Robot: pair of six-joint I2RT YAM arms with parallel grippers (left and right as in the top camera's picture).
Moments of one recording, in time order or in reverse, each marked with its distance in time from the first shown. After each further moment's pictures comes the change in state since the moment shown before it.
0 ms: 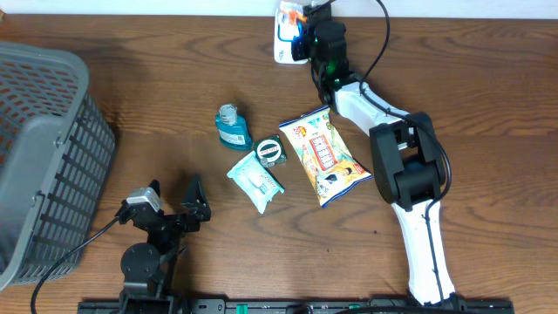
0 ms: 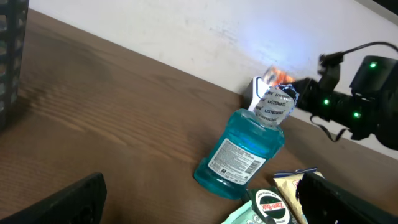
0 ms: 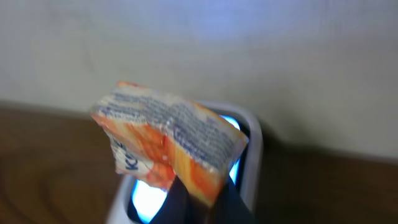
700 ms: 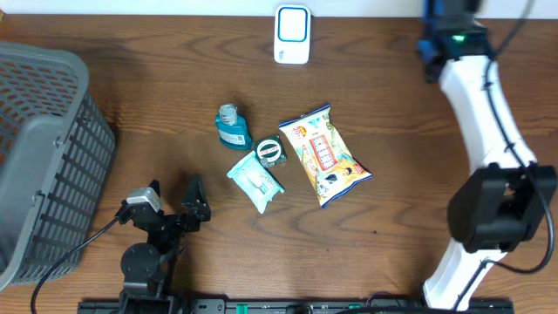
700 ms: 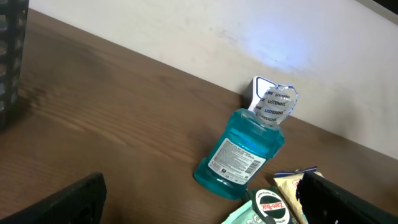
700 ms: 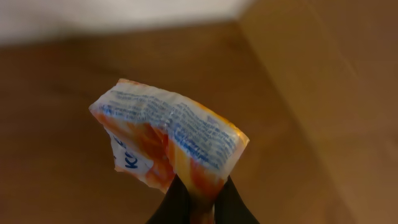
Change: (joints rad) left arm 0.000 0.000 0.000 -0.001 0.000 0.000; right arm -0.367 -0.460 -0.002 -1.087 0.761 -0.039
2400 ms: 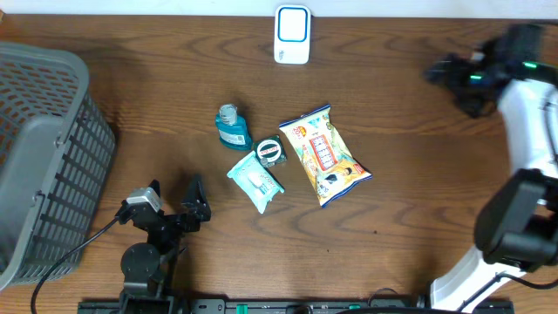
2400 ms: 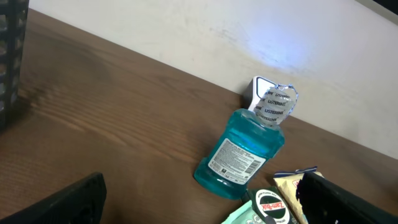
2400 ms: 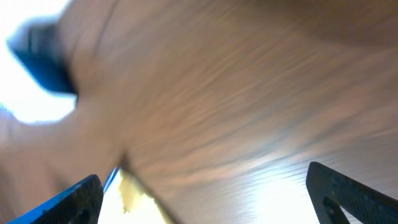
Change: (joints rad) left arm 0.000 0.000 0.000 0.000 0.000 0.000; right arm -0.171 -0.098 -0.201 -0.110 -1.145 0.278
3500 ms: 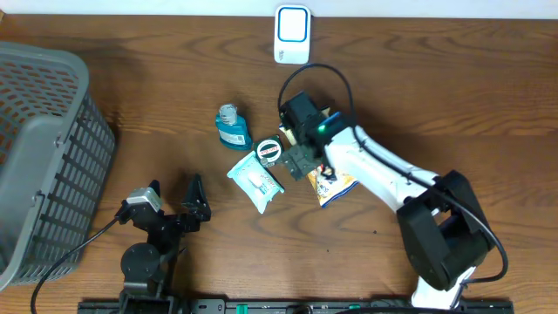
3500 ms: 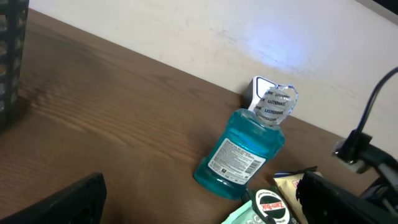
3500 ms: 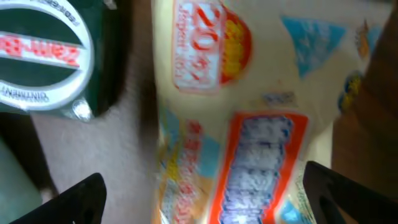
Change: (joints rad) left arm 0.000 0.000 0.000 0.000 0.000 0.000; right arm 0.818 0.005 -0.298 0.141 0.535 -0.351
